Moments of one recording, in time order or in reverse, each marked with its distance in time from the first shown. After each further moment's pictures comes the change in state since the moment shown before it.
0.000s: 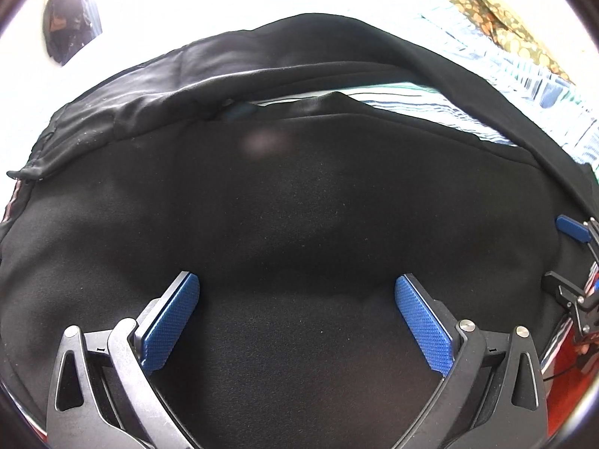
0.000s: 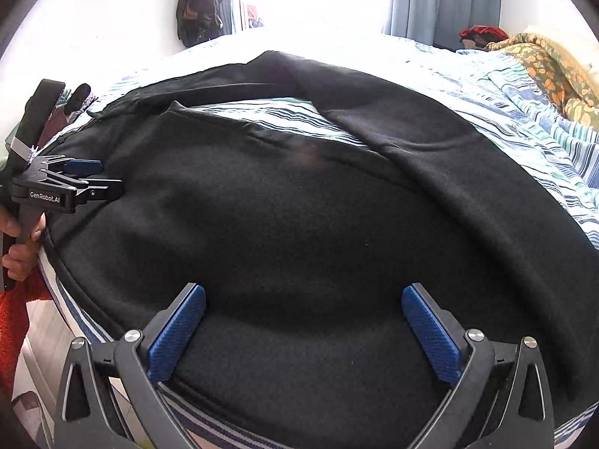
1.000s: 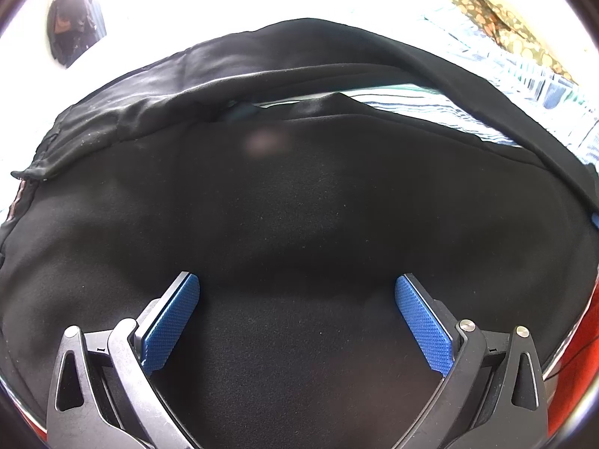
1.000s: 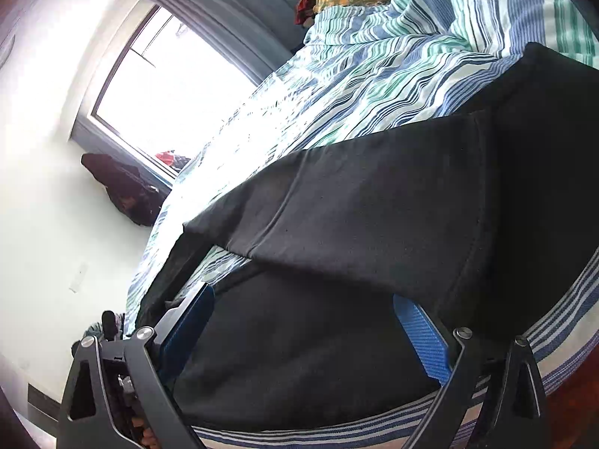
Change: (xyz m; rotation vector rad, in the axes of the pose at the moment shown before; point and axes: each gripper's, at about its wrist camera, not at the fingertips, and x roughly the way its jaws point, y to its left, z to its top) left arm 0.001 -0.003 0.001 -0.001 -0.014 0.021; right arm -0.078 -0.150 -0.044 0.869 -0.260 0.157
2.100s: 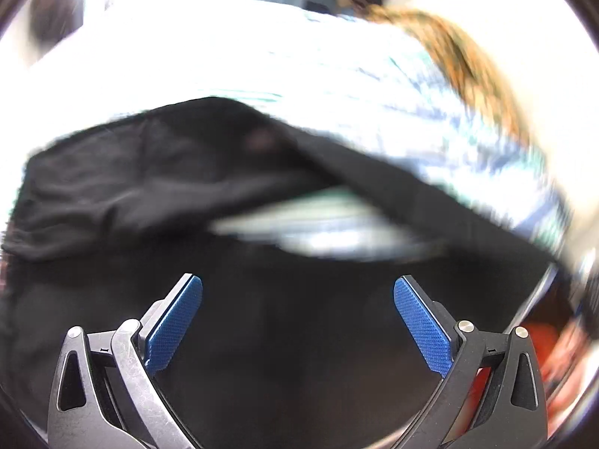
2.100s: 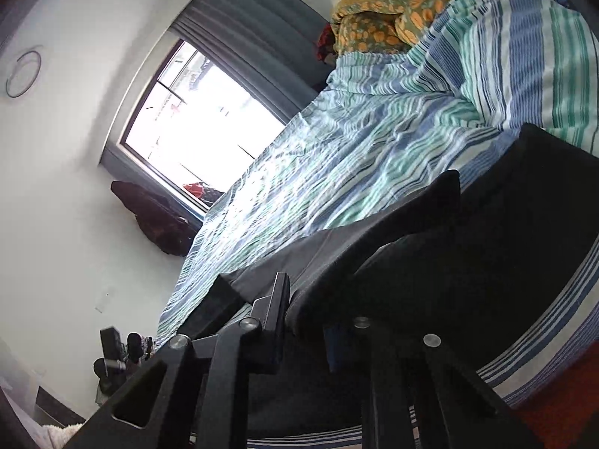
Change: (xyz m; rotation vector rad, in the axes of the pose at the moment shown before) left arm -0.047 0.016 0.116 -0.174 -0.004 -0.284; right arm -0.072 0.025 0.048 -0.048 -0.116 0.141
